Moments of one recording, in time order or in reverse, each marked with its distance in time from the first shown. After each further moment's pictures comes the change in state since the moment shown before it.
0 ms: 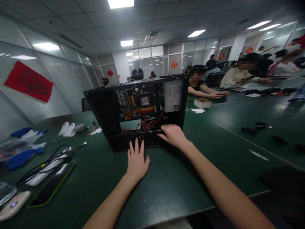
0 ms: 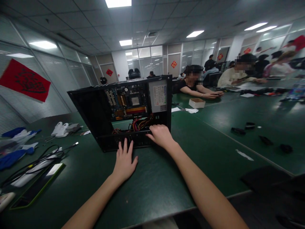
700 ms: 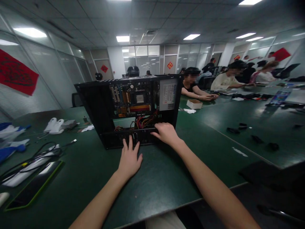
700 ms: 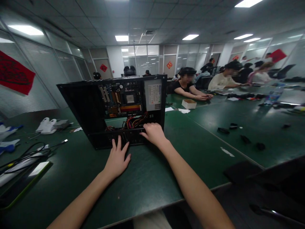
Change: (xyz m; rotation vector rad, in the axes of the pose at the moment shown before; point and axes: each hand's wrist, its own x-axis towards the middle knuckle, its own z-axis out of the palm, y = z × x) left_hand 0.002 -0.008 -0.005 -0.033 0.015 0.108; right_hand 0.001 -0.002 0.000 -0.033 0.007 0.026
